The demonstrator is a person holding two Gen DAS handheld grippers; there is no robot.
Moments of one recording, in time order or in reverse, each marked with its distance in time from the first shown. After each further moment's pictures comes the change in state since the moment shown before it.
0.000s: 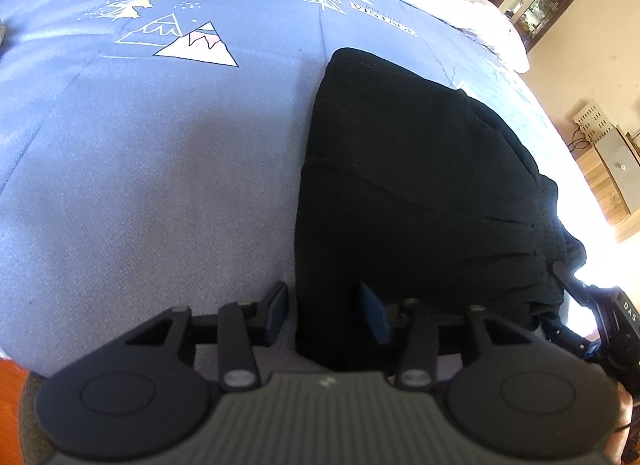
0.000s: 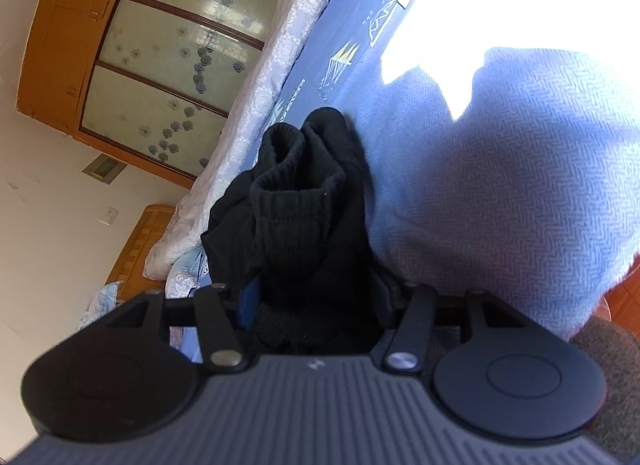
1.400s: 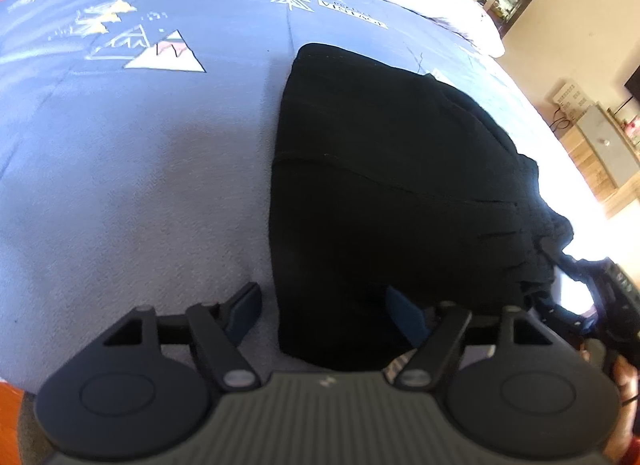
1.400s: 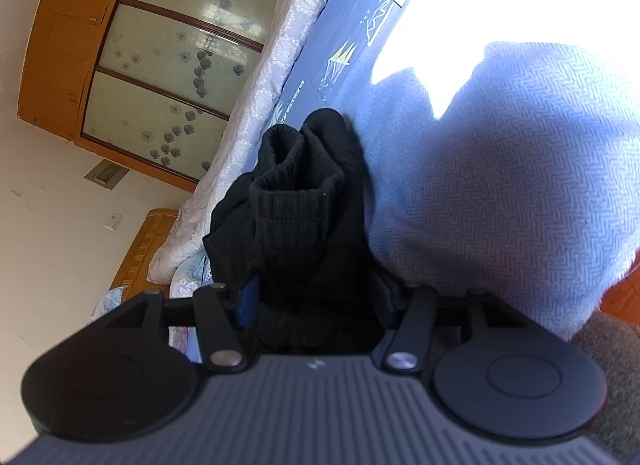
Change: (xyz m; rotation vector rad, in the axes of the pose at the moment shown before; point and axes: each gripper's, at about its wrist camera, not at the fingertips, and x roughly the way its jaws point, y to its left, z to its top) left arm -0.001 -0.009 -0.004 0.073 0.009 -0.055; right arm -0.002 0.005 -0.006 0.007 0.000 -0.009
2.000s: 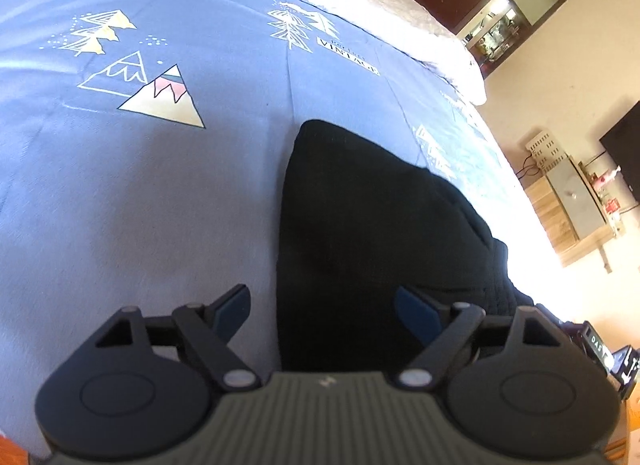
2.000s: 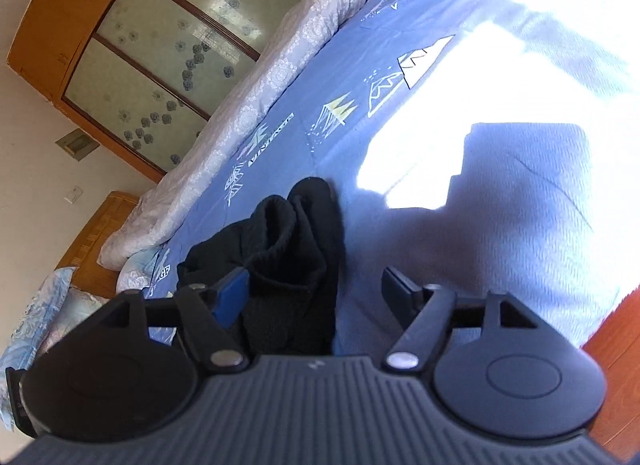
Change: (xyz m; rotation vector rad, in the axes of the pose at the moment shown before) left arm -0.018 0.033 0.048 -0.091 -0.061 -0.127; right arm -0.012 0.025 0.040 -0.192 -0.062 -0.129
